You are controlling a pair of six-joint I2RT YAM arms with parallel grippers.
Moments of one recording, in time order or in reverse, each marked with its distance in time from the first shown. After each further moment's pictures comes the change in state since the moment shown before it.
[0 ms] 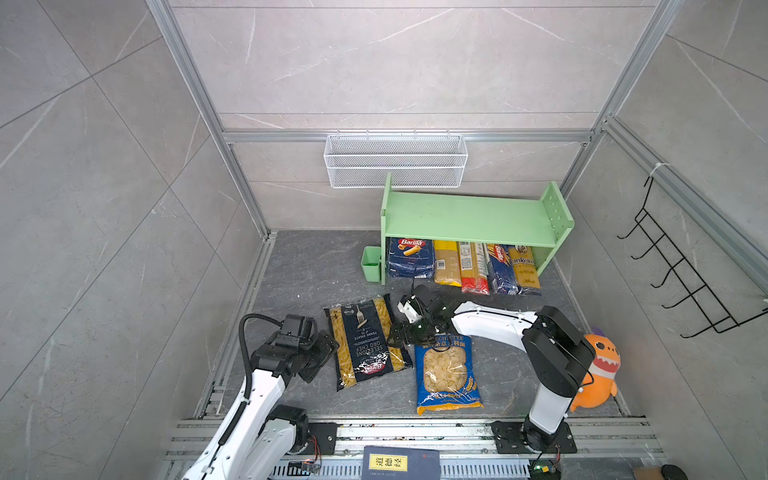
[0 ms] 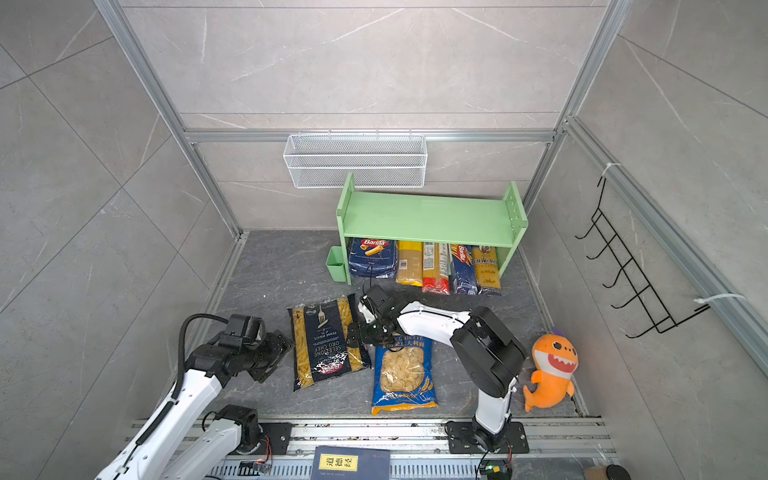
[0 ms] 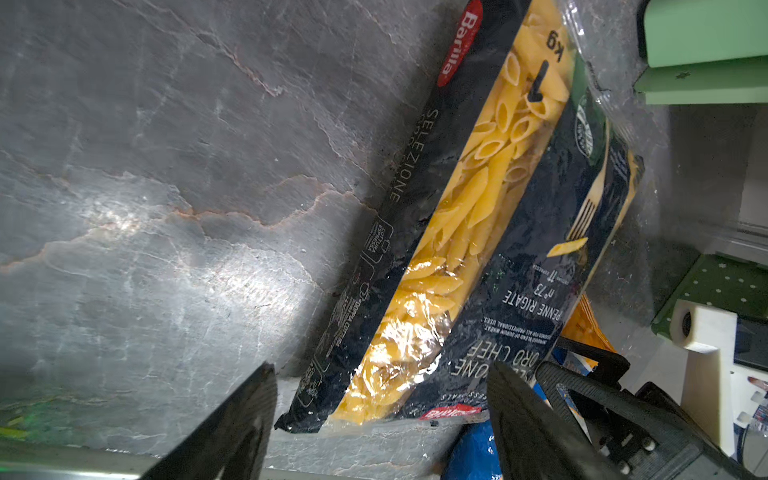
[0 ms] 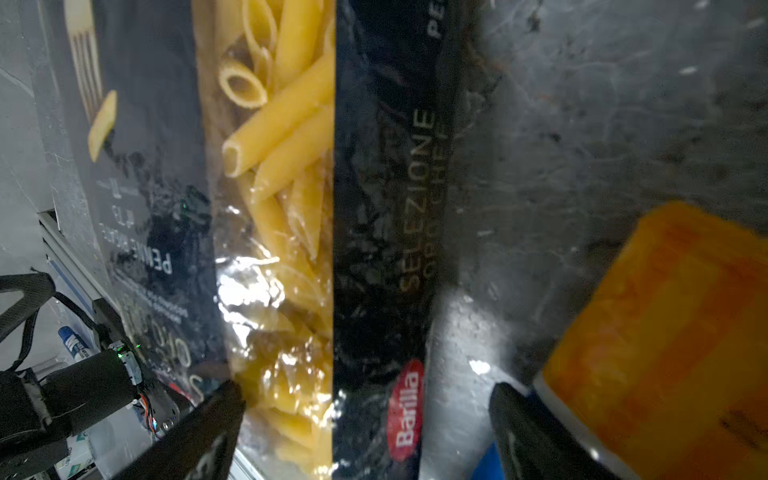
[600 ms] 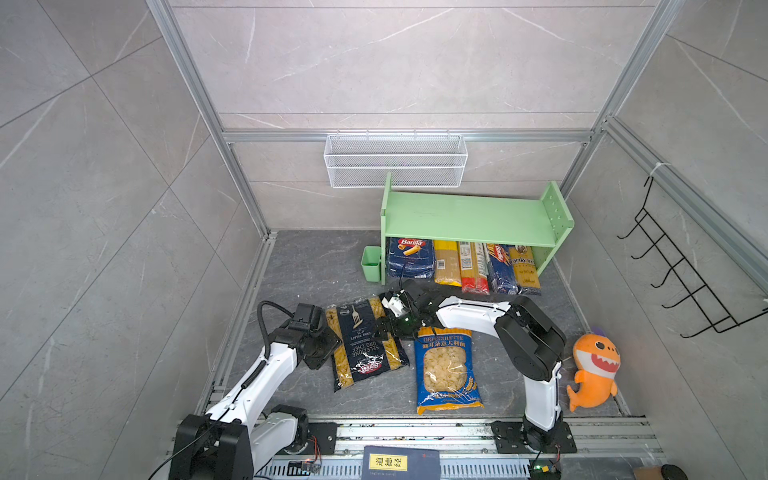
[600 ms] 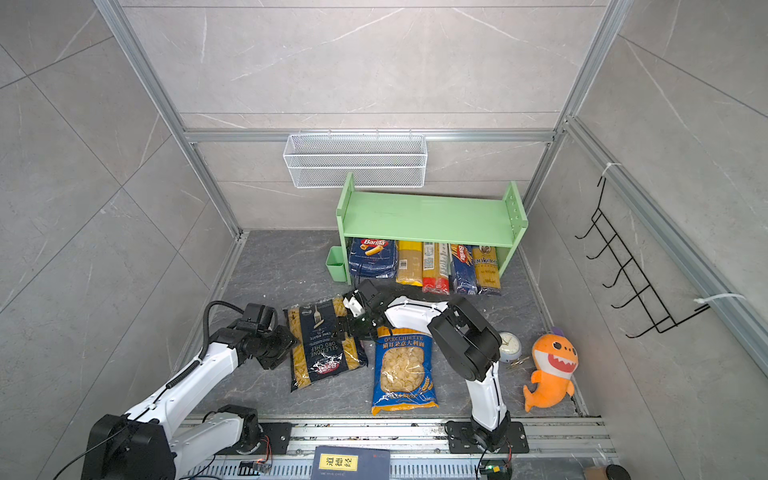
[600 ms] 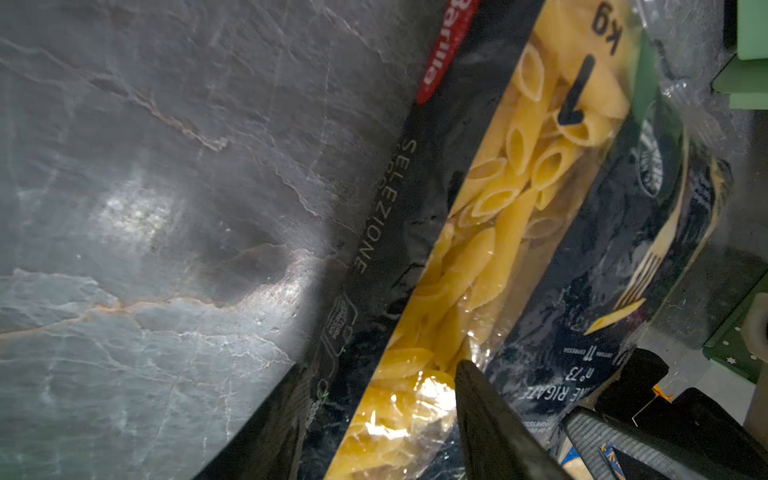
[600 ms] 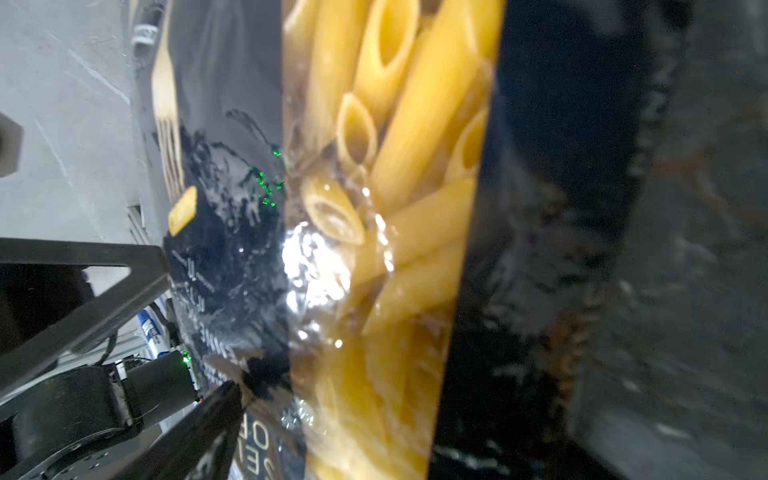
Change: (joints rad) left arm 0.009 0.255 -0.007 0.188 0.004 0.061; right arm -0.004 0.173 0.127 0.138 -0.180 0.016
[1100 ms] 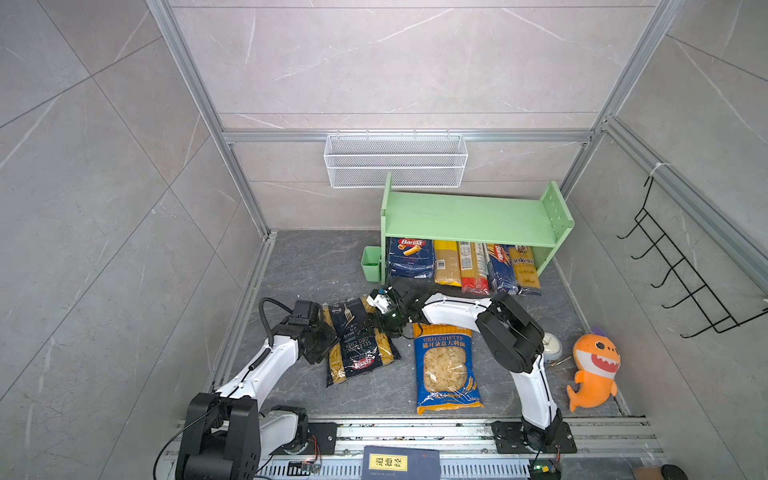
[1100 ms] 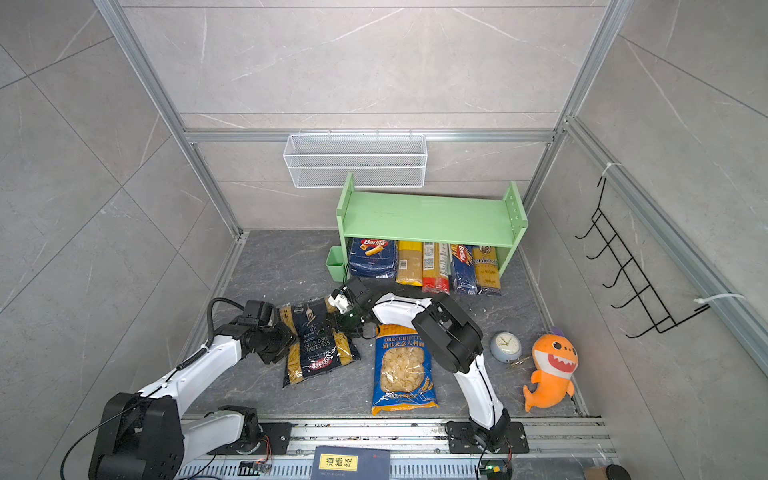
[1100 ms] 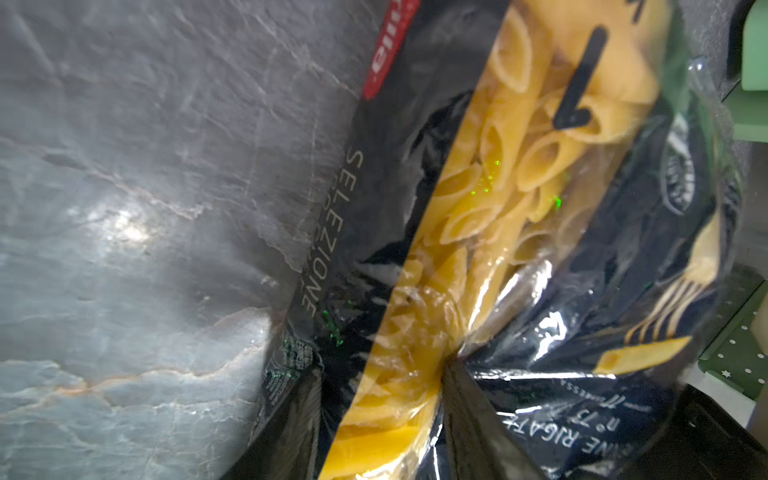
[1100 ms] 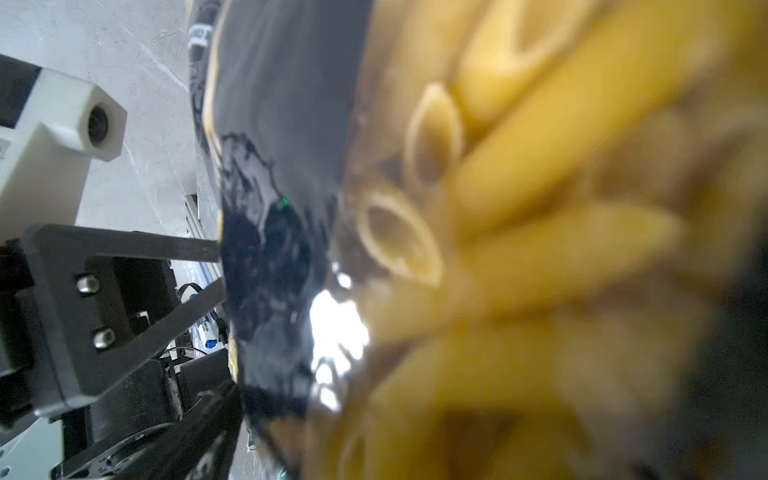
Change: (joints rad) left arm 0.049 0.098 -0.003 0.099 0.031 0.048; right arm 0.039 0.148 0.170 0.044 -0.122 0.035
